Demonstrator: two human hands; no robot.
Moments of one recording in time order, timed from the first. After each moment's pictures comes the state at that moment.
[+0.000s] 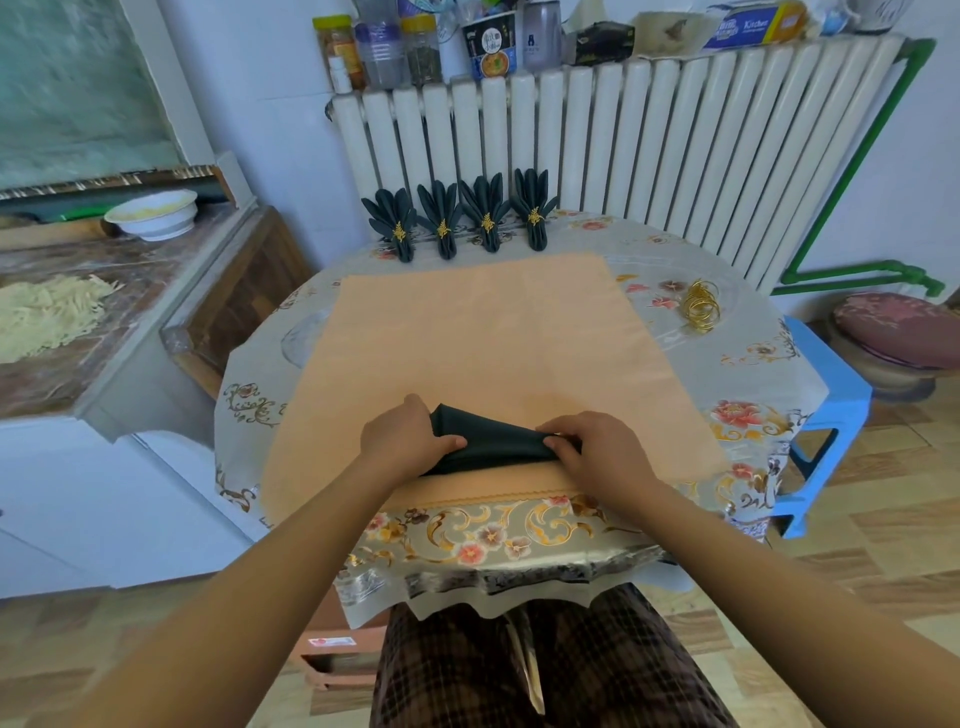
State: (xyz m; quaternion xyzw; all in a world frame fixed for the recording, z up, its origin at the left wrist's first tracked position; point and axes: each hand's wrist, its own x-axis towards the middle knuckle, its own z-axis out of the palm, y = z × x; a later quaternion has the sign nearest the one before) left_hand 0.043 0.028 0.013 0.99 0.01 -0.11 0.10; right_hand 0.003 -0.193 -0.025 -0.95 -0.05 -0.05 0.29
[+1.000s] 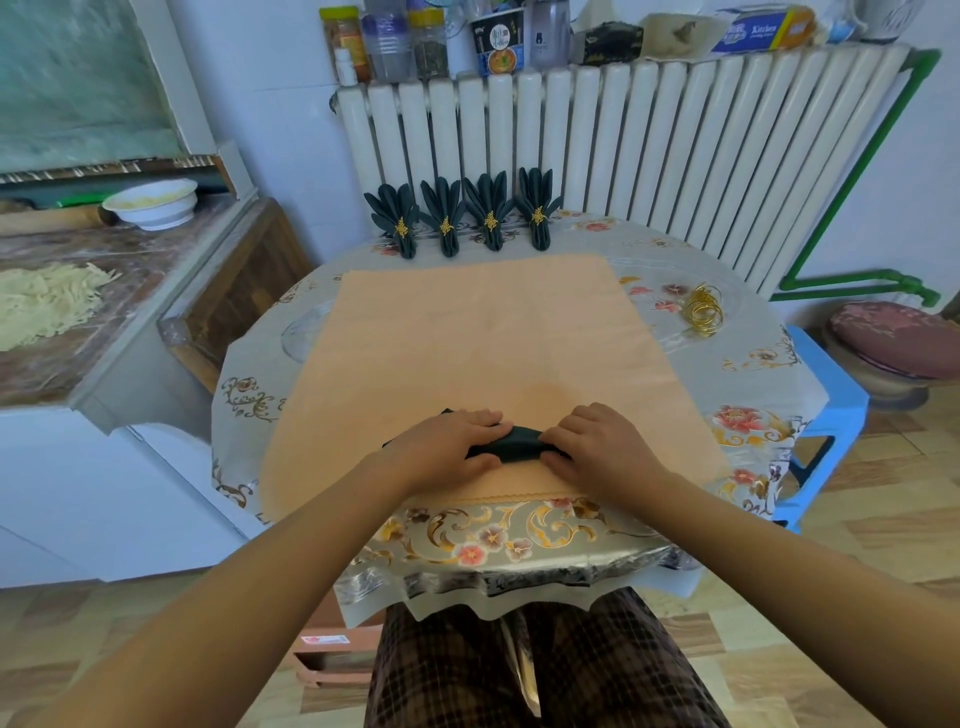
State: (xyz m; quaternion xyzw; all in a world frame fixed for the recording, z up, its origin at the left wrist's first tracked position) left_hand 0.049 0.018 -0.006 0.93 -0.33 -0.13 0.07; right_hand 0.018 -0.201 -0.030 -0.93 -0.30 -0.21 0.07
